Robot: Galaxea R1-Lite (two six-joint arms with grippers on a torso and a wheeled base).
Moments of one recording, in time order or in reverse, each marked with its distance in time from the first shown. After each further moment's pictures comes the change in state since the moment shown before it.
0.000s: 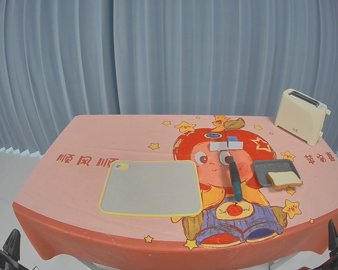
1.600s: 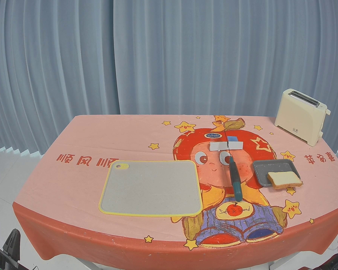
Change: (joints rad) left arm 0.000 0.000 0.000 0.000 0.000 0.000; right arm 0.000 0.000 0.000 -0.166 -0.006 -0.022
